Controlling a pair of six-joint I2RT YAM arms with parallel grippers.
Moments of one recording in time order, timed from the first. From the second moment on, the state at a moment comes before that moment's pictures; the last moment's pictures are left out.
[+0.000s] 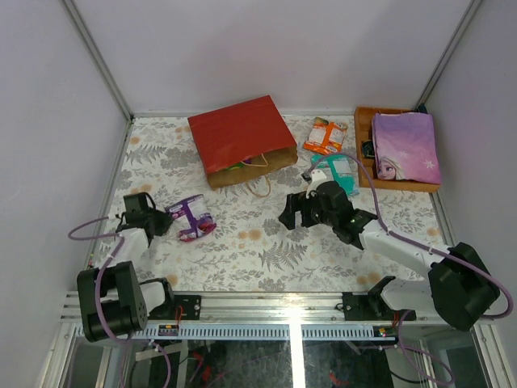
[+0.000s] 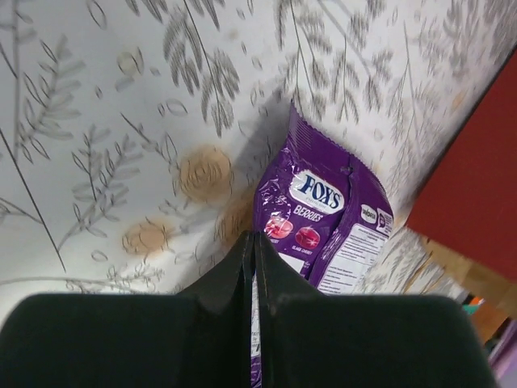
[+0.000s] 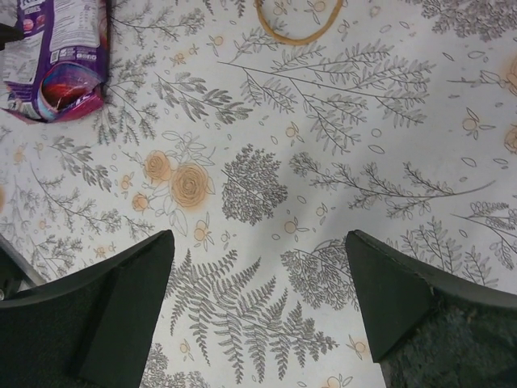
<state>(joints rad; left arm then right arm) 0.22 1.14 0.43 -0.19 0.08 -1.01 0.66 1.23 0.60 0.03 -0.11 0.40</state>
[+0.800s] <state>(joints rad) 0.32 1.46 0.57 0.10 0.10 -1.21 0.66 1.30 0.65 0.04 -0.30 0.50</state>
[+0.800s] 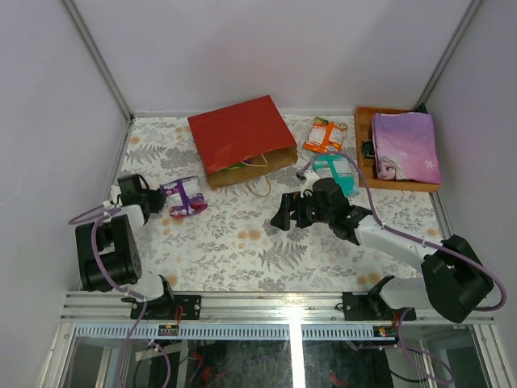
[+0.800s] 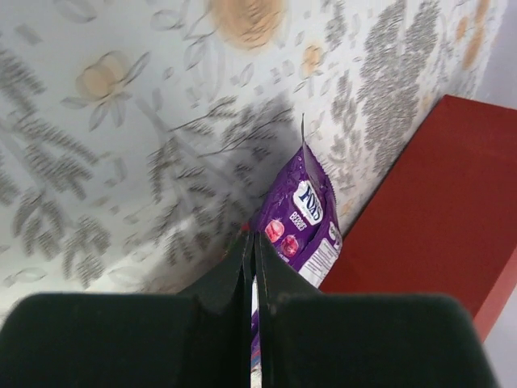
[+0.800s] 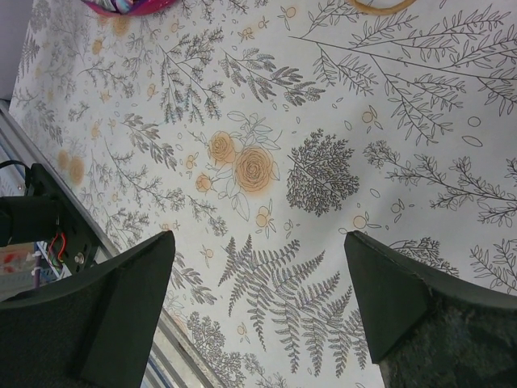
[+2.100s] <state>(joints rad) 0.35 2.22 1.65 -0.25 0.09 -0.80 0.66 1.42 0.79 0.00 -0.36 0.50</state>
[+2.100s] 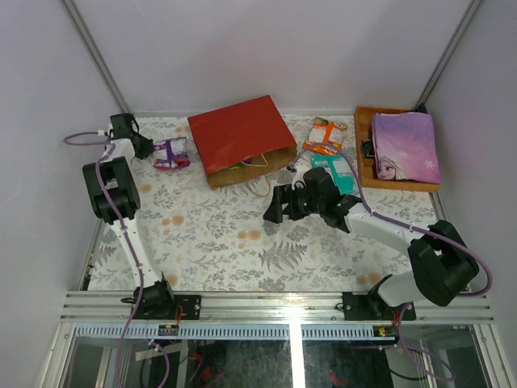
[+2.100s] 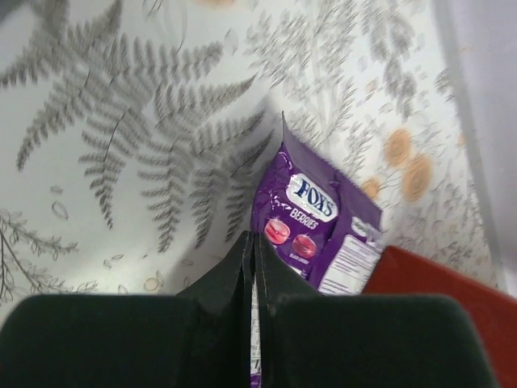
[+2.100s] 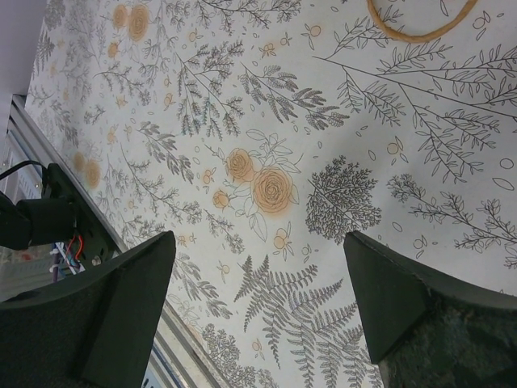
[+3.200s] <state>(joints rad) 0.11 1.86 1.55 -0.22 -0.25 -0.48 0.66 1.51 0.84 -0.01 -0.41 0.50</state>
